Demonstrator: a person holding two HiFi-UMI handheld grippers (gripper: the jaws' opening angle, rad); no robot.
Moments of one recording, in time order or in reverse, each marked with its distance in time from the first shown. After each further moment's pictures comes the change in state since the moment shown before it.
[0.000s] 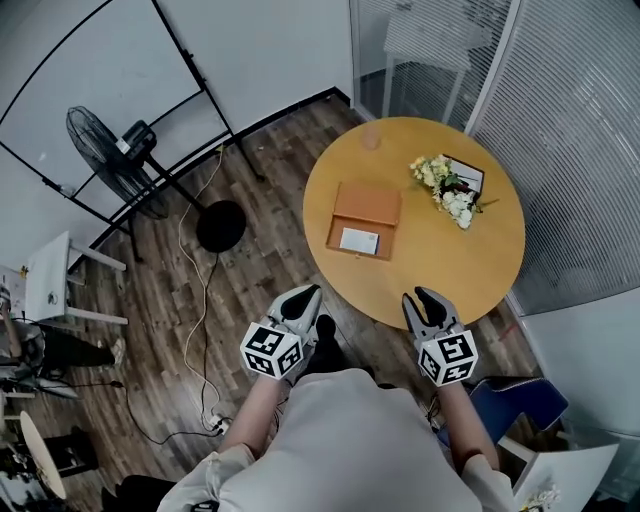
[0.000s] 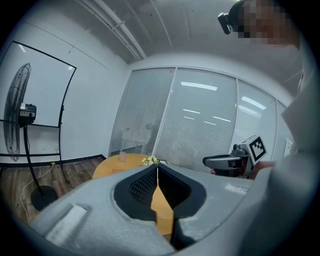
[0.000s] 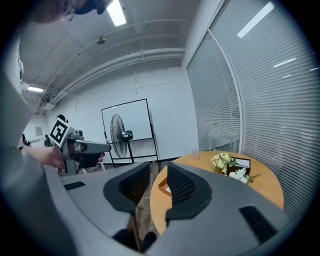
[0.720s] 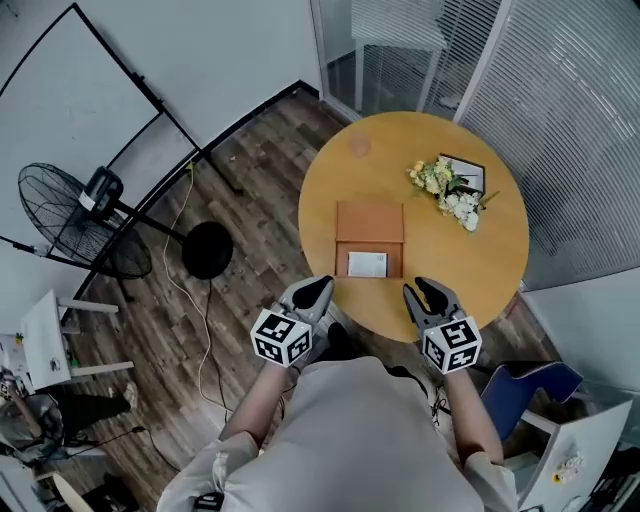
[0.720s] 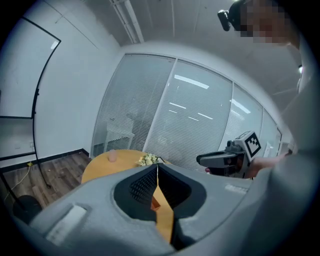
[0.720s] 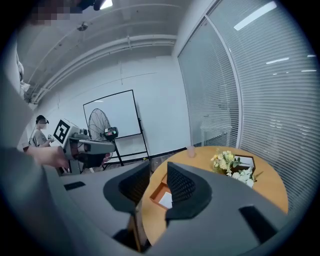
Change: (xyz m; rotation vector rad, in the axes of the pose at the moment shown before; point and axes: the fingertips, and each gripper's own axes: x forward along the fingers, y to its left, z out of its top) left arm 0.117 0.130 0.036 -0.004 0.114 -0.239; right arm 0.153 -0.027 0.036 0.071 0.096 -0.128
